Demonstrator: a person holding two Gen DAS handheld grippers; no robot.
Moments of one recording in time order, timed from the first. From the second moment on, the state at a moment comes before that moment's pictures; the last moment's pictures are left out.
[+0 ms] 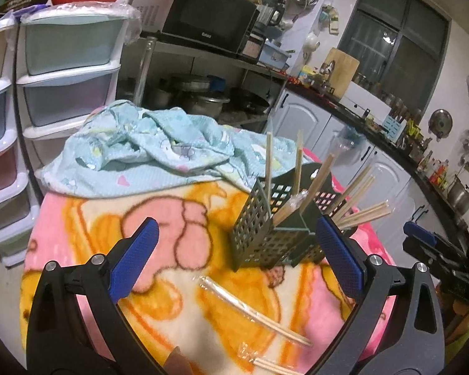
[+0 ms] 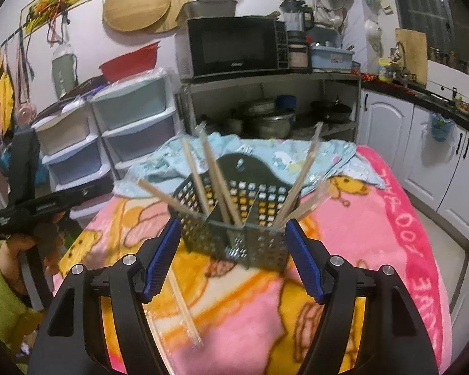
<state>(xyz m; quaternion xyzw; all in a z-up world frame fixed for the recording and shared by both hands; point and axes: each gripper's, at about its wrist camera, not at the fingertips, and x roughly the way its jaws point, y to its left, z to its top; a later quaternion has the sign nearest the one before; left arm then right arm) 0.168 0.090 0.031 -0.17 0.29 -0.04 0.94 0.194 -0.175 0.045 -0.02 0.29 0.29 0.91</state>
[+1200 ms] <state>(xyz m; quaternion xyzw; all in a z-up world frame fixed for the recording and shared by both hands) 0.186 0.103 -0.056 -0.16 0.40 -0.01 0.90 0.150 -0.086 -0.045 -0.10 0.39 0.38 0.83</state>
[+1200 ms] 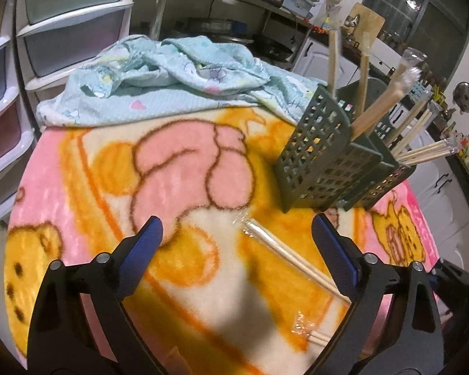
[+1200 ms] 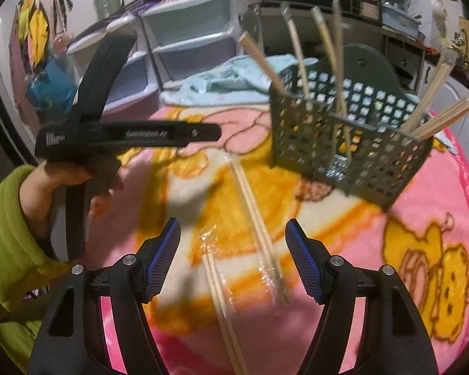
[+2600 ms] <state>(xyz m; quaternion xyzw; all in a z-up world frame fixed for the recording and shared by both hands) 0.229 0.083 -0.101 -0.13 0.46 -0.04 0.88 0.155 -0.041 -0.101 -0.17 0.44 0.39 0.79</state>
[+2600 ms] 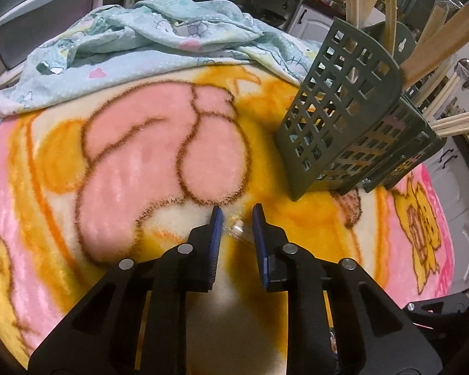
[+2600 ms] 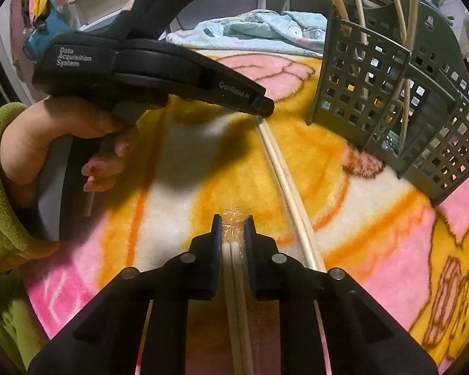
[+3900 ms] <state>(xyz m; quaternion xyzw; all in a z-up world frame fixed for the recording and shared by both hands) 0.173 0.051 0.010 -0.13 0.34 -0.12 0.92 0.166 -0.136 0.004 -0.04 0.35 0.34 0.87</state>
